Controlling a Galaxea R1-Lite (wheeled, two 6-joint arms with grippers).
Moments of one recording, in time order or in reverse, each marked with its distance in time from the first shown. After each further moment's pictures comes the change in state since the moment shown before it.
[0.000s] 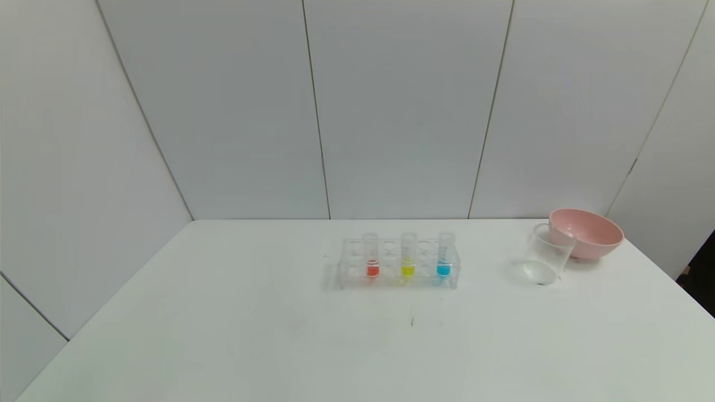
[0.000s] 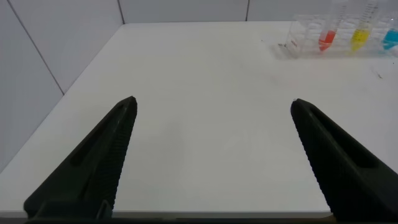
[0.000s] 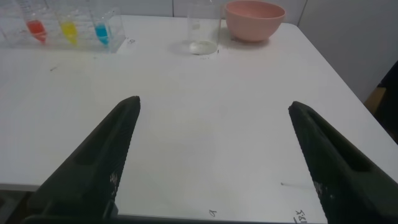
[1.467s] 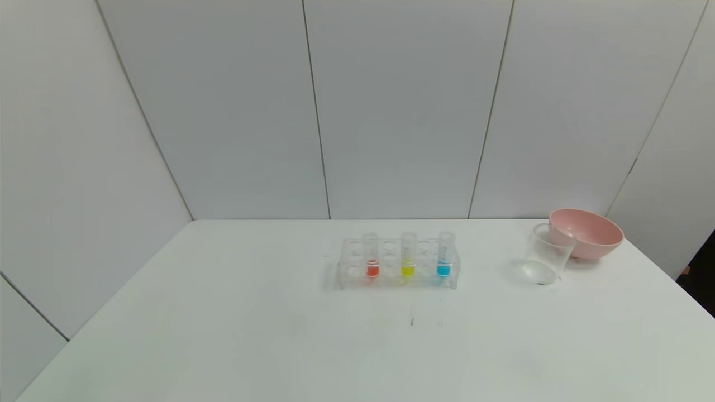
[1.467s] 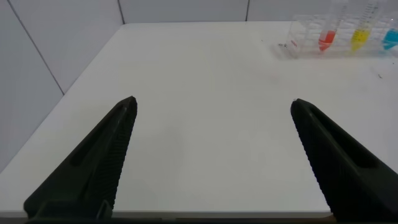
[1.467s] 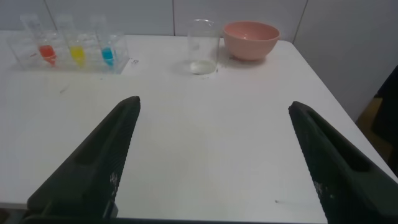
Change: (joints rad) left arm 0.000 0.000 0.000 0.000 0.000 0.000; right arm 0.001 0.079 -0.098 -0.013 -0.001 0.012
